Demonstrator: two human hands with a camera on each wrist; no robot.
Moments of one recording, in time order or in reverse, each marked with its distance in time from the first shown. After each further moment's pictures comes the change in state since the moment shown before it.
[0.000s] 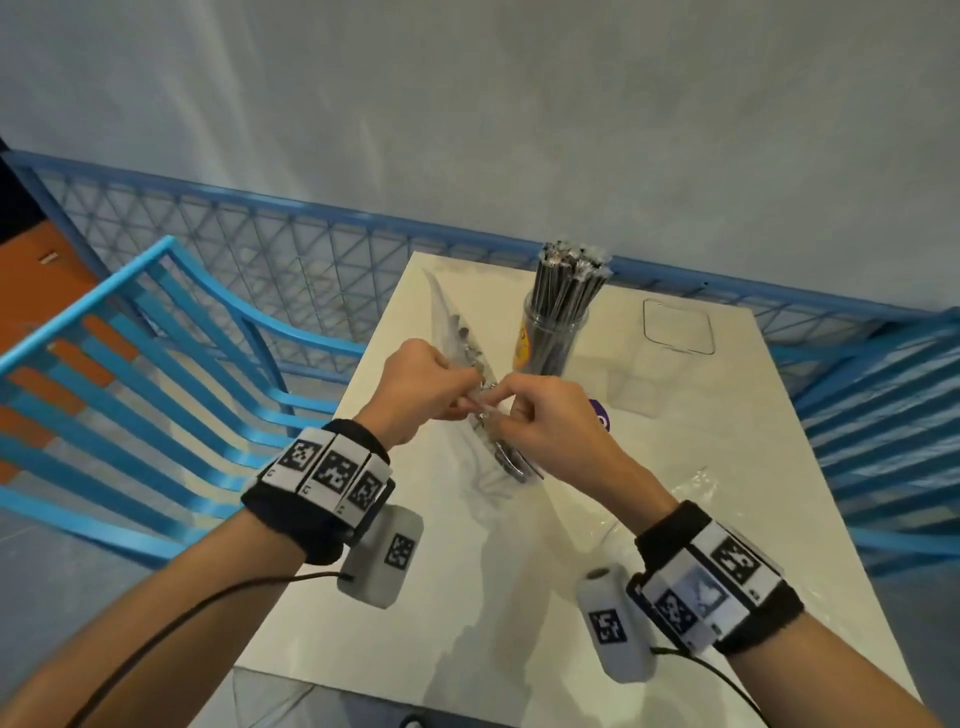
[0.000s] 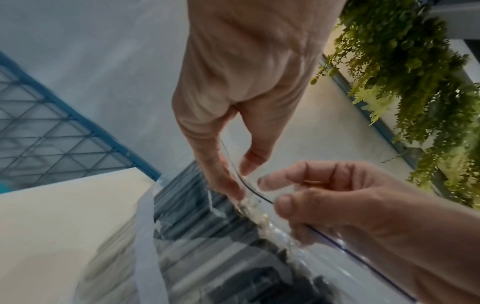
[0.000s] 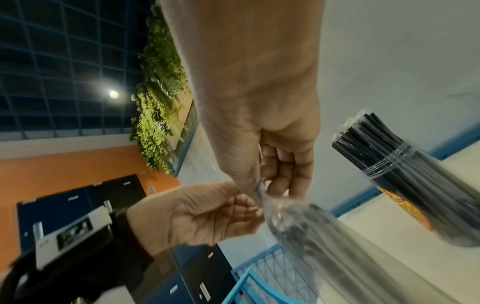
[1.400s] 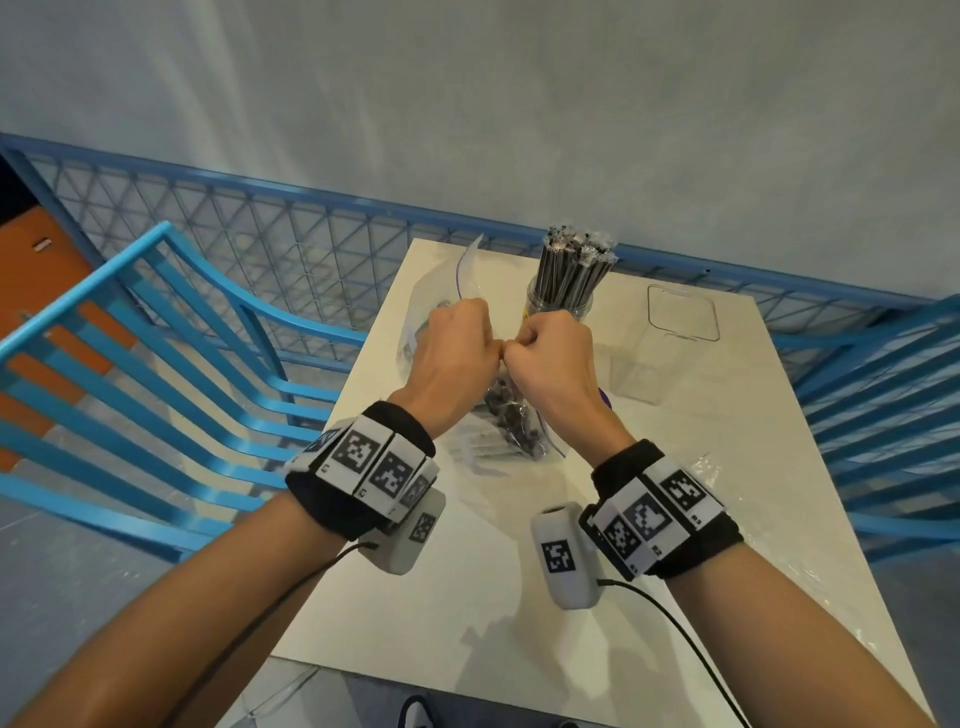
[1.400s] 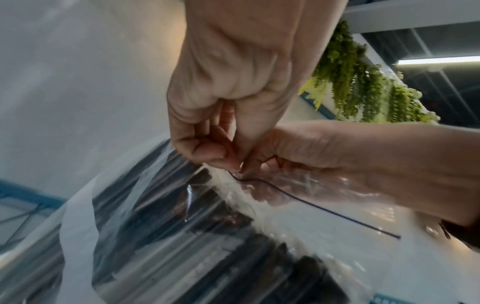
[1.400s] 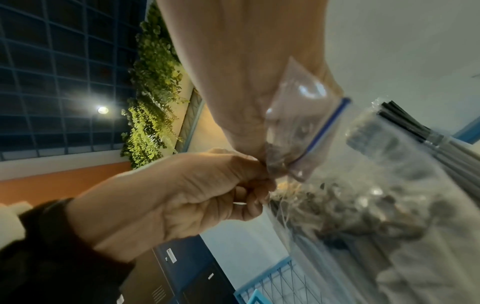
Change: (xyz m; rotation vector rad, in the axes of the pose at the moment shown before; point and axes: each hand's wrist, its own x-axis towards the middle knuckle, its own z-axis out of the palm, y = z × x) left_hand -0.006 0.020 0.017 0.547 0.190 0.429; right_hand 0.039 -0.022 0.003 -0.068 0.308 0.262
